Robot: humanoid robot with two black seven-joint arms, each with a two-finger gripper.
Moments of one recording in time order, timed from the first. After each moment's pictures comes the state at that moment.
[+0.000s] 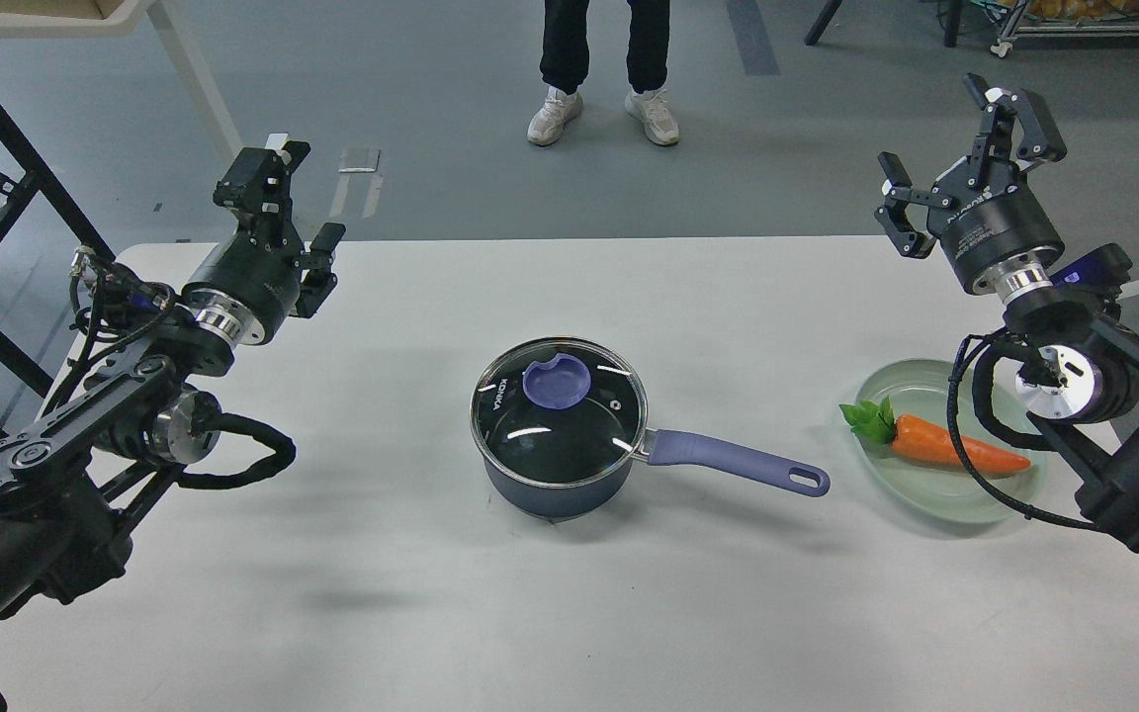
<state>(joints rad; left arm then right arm) -0.55 0.43 -0.83 -1.12 0.49 0.06 -0.28 0.70 -0.45 0.72 0.85 -0.09 0.27 0.46</state>
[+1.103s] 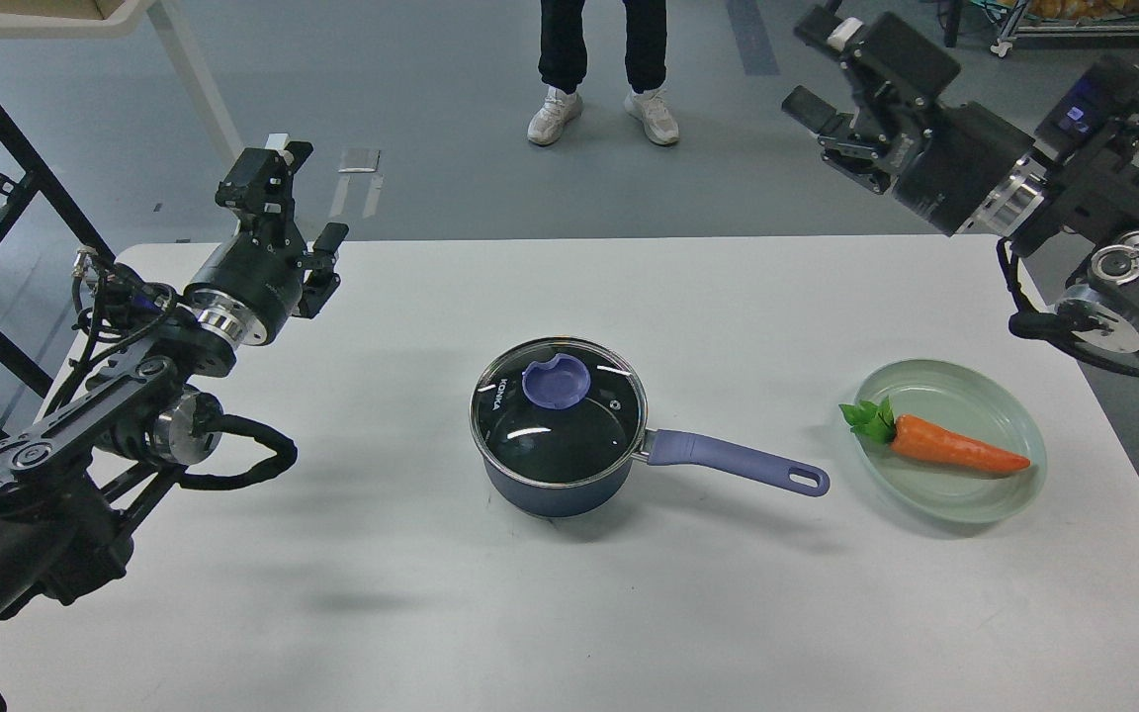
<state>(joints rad) -0.56 0.43 -0.82 -1.14 0.49 0.06 -0.28 0.94 -0.65 0.54 1.24 -0.99 0.29 0.48</state>
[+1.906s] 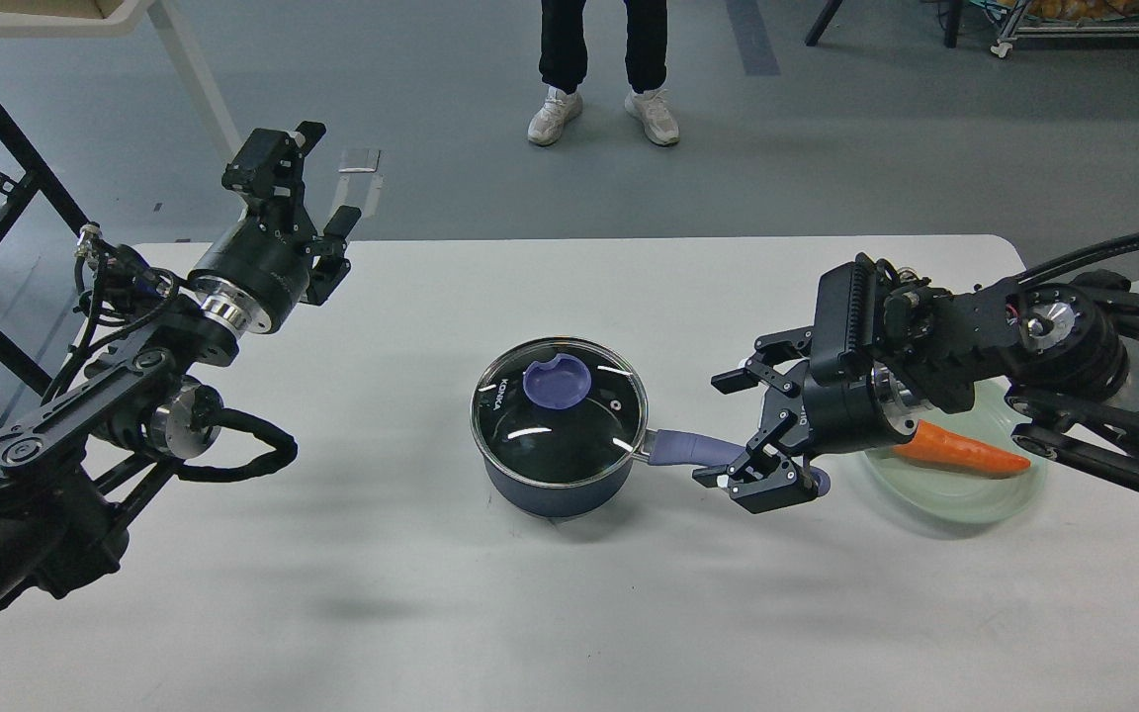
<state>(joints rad) -0.57 0.45 -0.81 -1.19 0.50 0.06 -0.28 1.13 -0.72 0.03 1.50 -2.12 0.28 0.49</state>
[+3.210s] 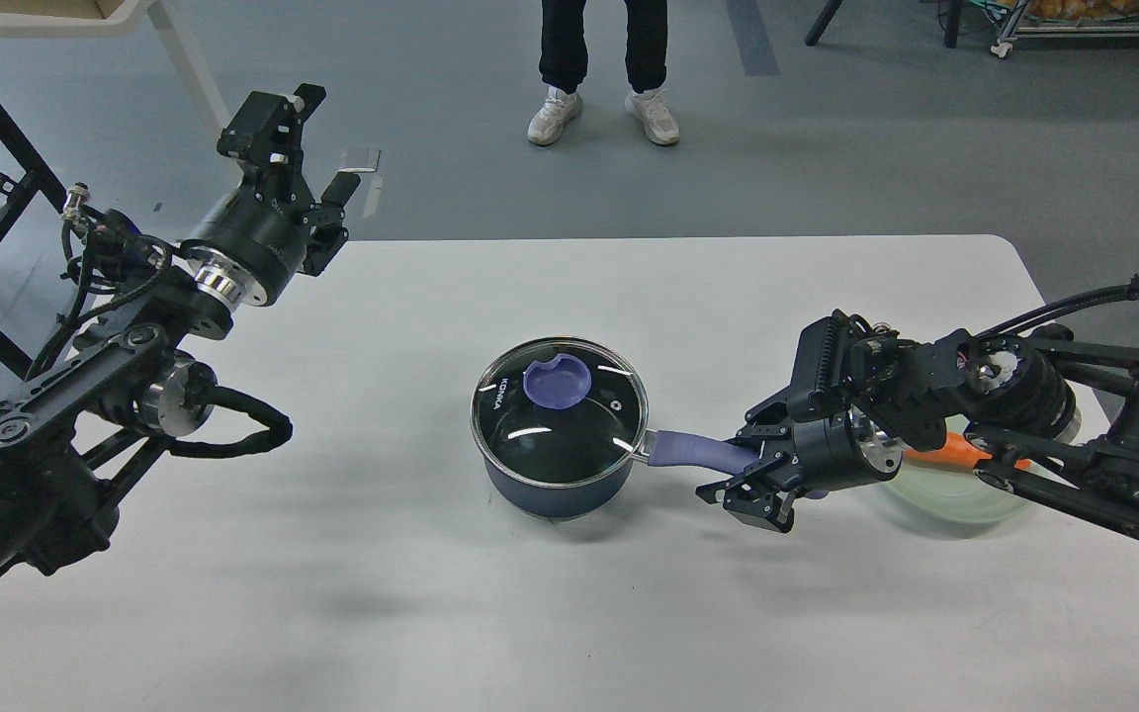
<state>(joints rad) -0.64 0.49 -0.75 -1.22 0.57 0.06 -0.28 1.04 -0.61 0.00 1.34 -2.11 0.29 0.49</state>
